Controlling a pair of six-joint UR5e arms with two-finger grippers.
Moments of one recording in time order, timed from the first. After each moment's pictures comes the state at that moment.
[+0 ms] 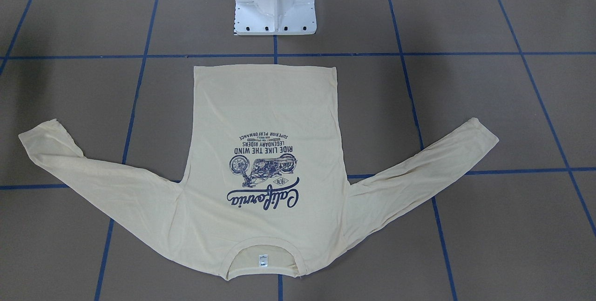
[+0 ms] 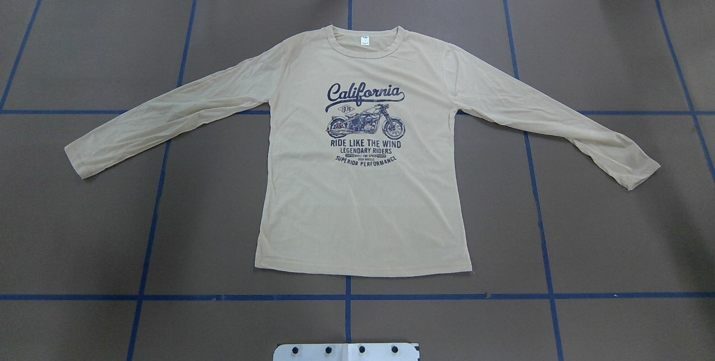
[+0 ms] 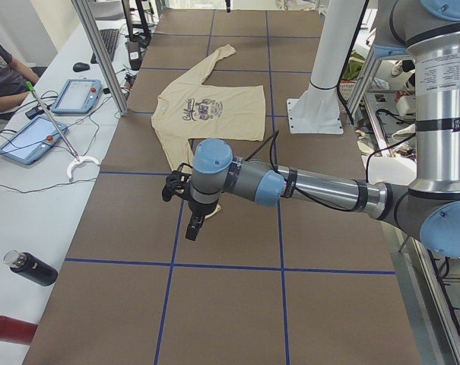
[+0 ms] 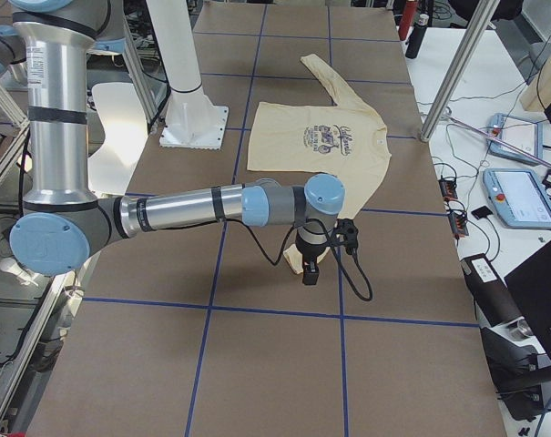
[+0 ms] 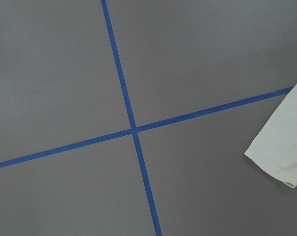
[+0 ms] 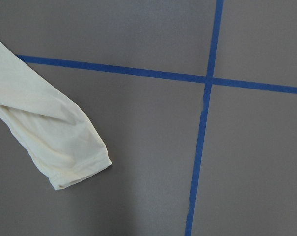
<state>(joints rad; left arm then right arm) -1.54 -1.45 -1.87 -1.73 -2.31 -0.02 1.45 -1.63 1.80 -1.69 2.33 0.01</state>
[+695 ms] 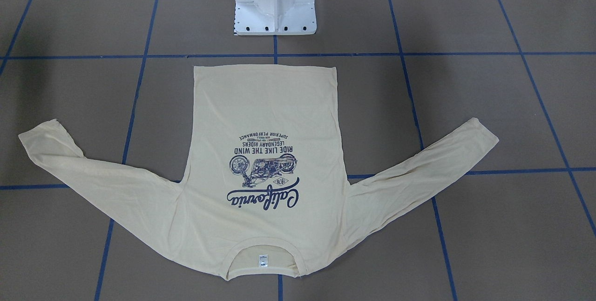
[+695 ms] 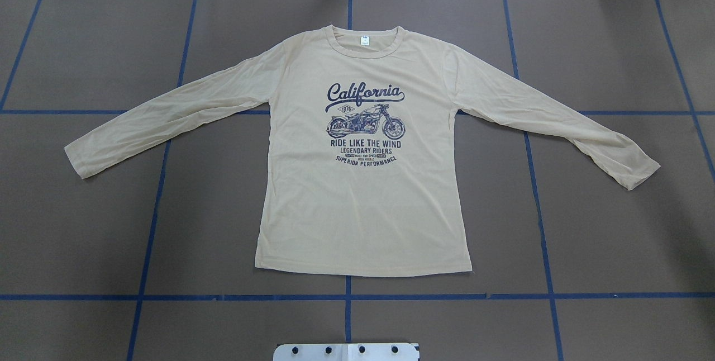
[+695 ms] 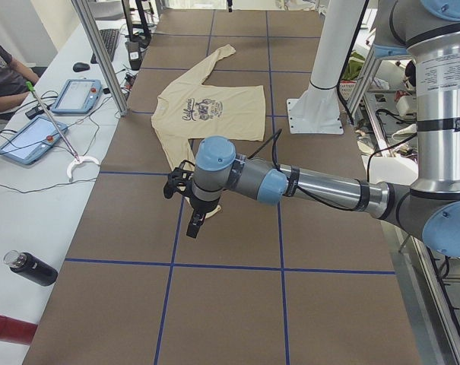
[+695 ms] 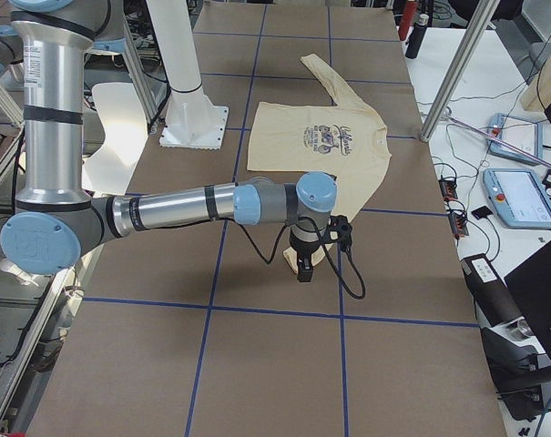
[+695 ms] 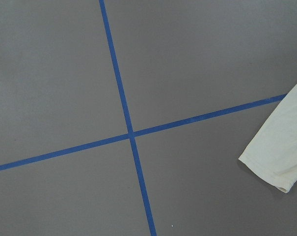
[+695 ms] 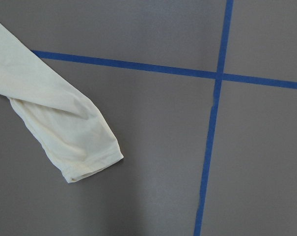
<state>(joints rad) -1.54 -1.44 -1.88 -1.75 -2.31 -0.02 1.45 -1.64 1.83 -1.69 2.36 0.02</state>
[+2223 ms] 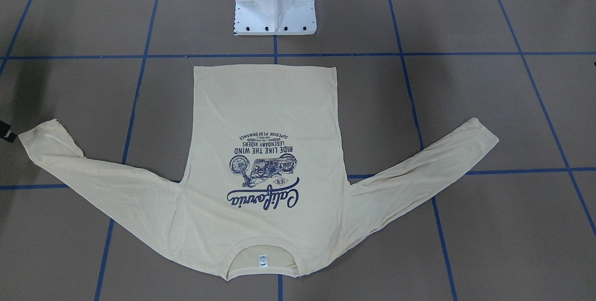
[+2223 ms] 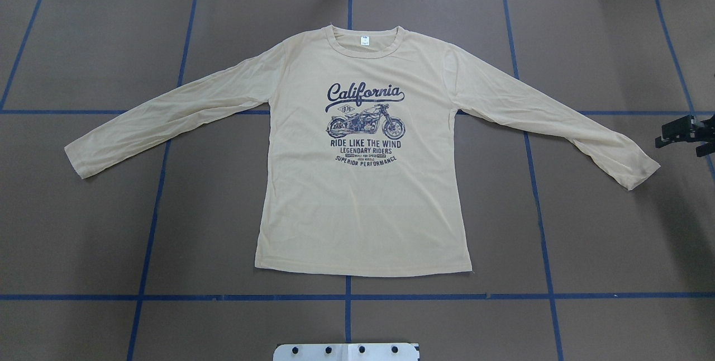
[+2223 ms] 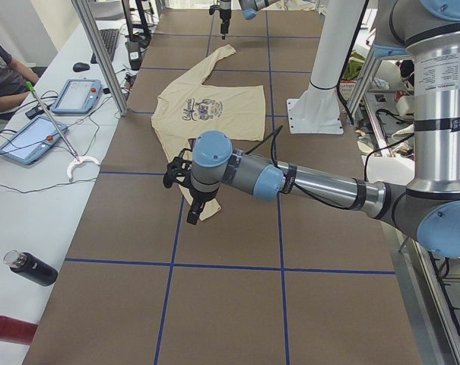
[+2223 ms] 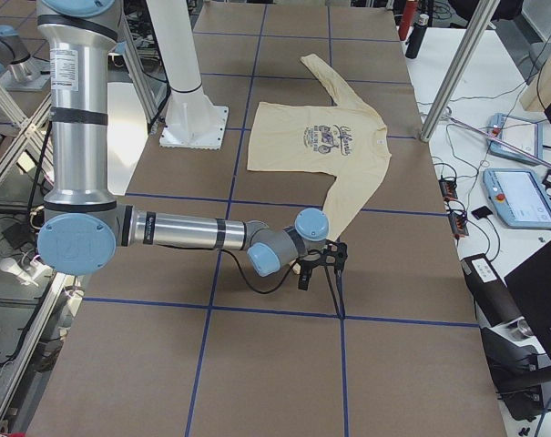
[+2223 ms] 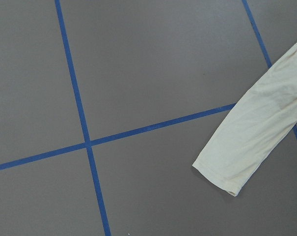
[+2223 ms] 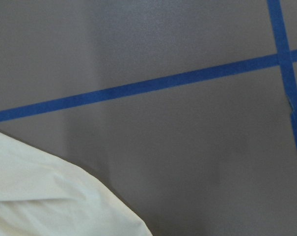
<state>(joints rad) -1.53 -1.46 -1.89 -1.75 -2.44 -0.04 1.18 -1.61 1.47 -0.97 2.32 0.81</state>
